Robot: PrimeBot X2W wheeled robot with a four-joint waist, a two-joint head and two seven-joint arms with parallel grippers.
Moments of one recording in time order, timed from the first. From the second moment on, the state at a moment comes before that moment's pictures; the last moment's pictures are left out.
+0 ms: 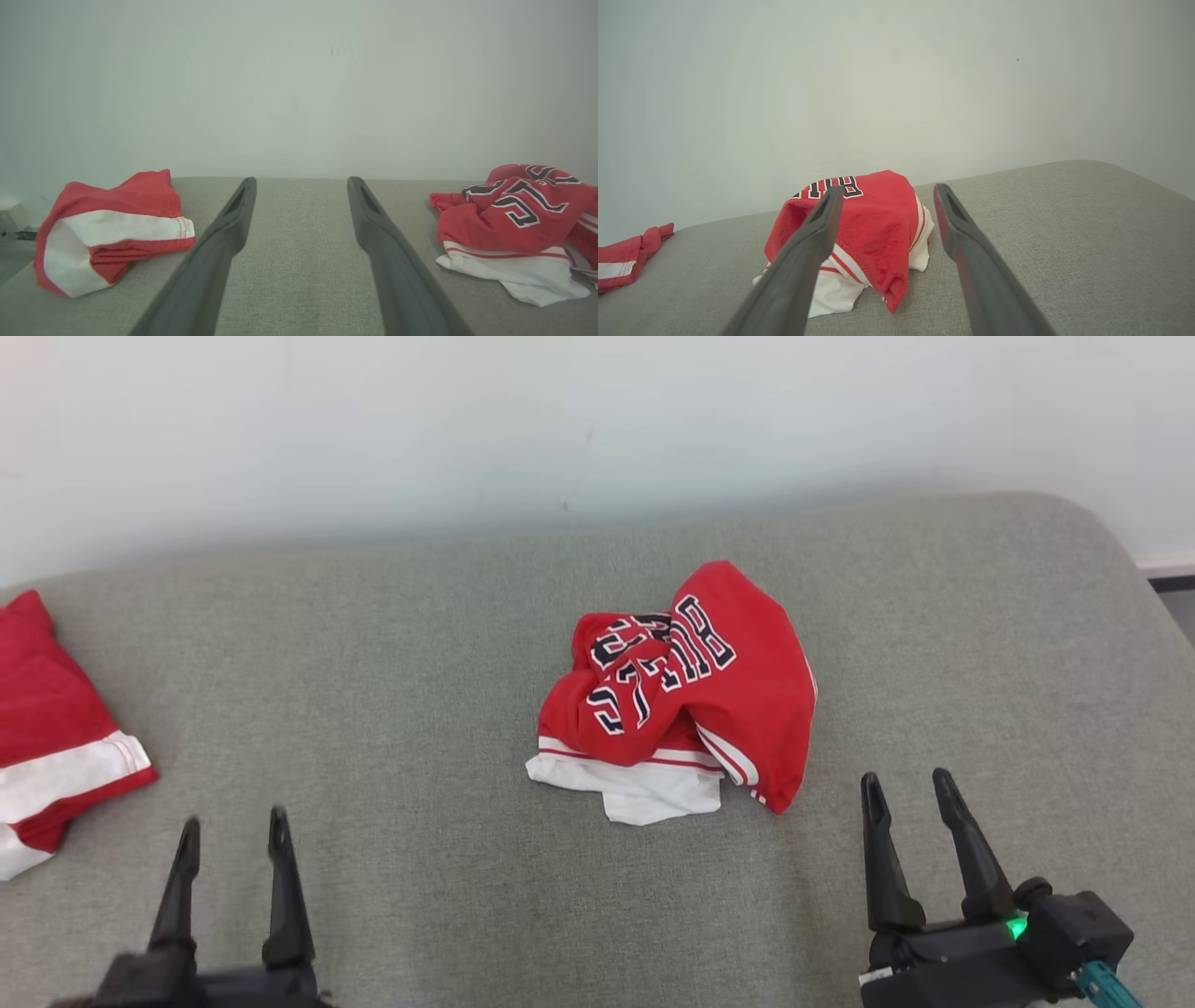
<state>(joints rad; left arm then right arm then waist) -0.03 0.17 -0.05 0.05 -0.24 0.07 -0.26 -0.02 -0.05 0.03 0.04 0.22 0.13 -0.26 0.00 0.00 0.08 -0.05</state>
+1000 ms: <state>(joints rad) 0.13 0.05 0.01 0.15 -0.08 -0.07 -0.26 0.09 -0.05 0.03 0.15 0.17 0.13 -0.26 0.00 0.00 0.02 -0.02</state>
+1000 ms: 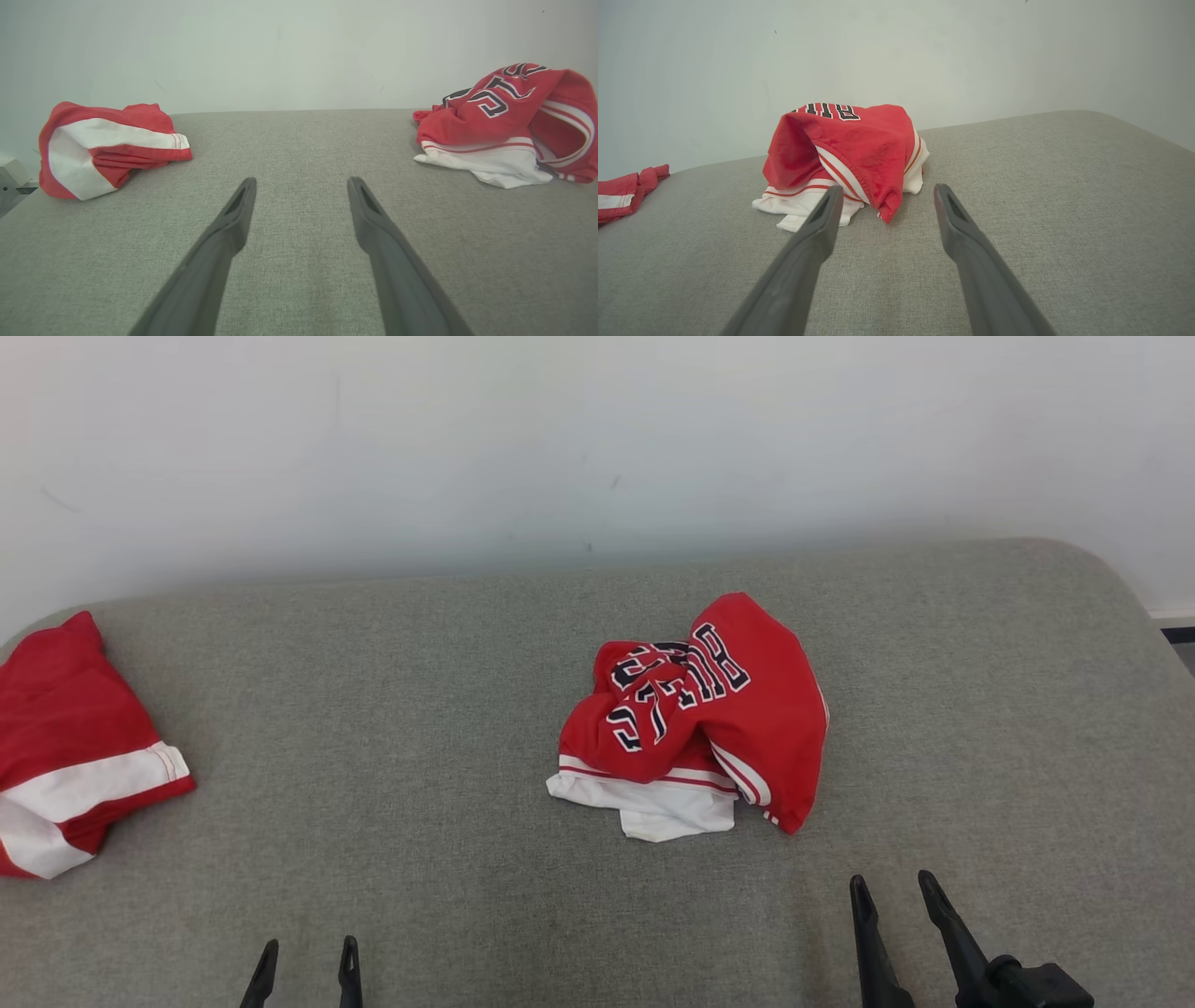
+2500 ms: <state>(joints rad) 0.12 0.05 0.01 0.15 -0.09 -0.06 -0.26 0.09 -0.05 0.03 0.16 0.17 0.13 -0.26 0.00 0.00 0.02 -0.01</state>
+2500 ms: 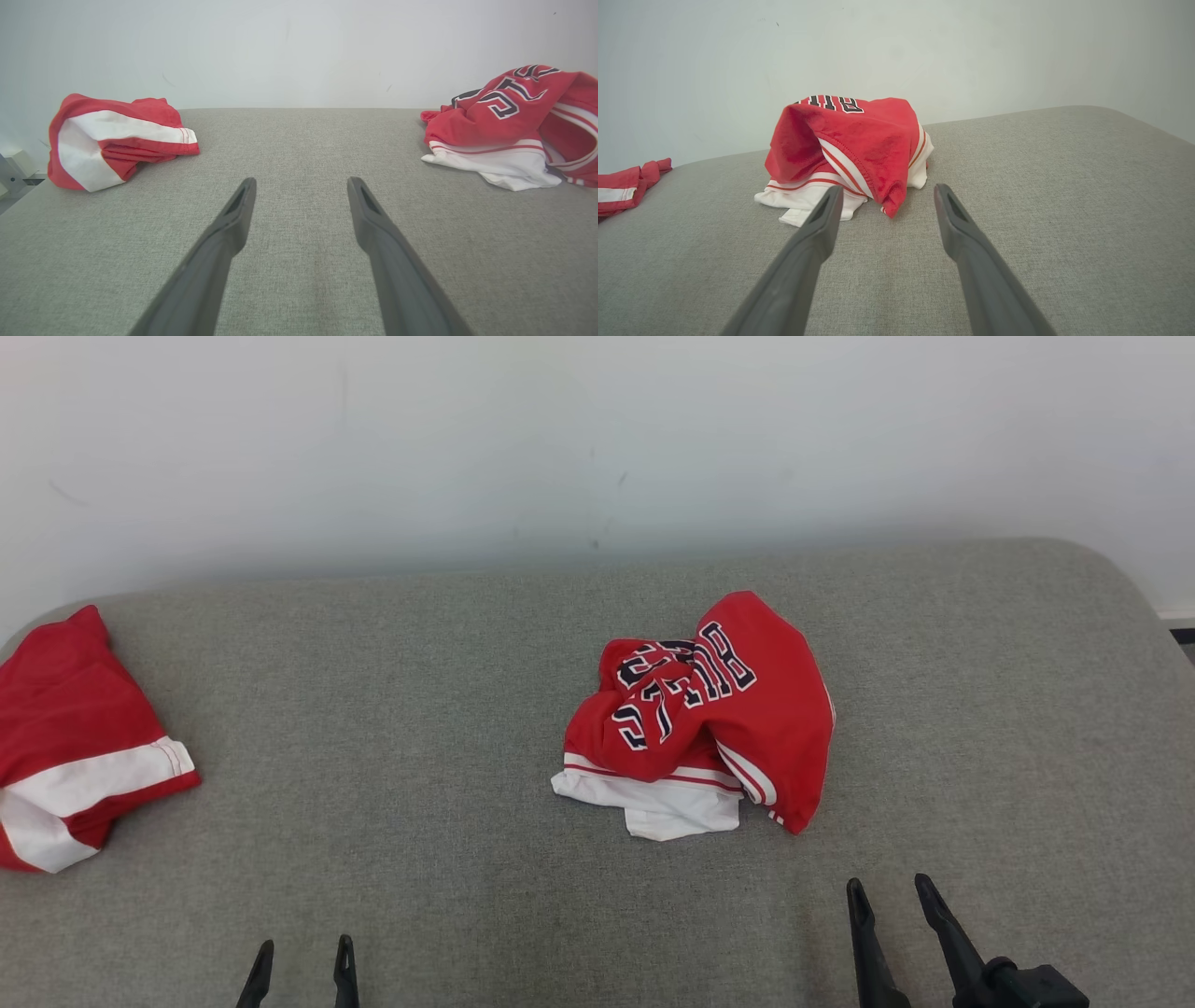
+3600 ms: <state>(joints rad) 0.09 0.05 -0.02 0.15 -0.11 -0.06 -0.26 -0.04 -0.05 0.10 0.26 0.12 0.13 -0.26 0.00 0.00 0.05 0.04</state>
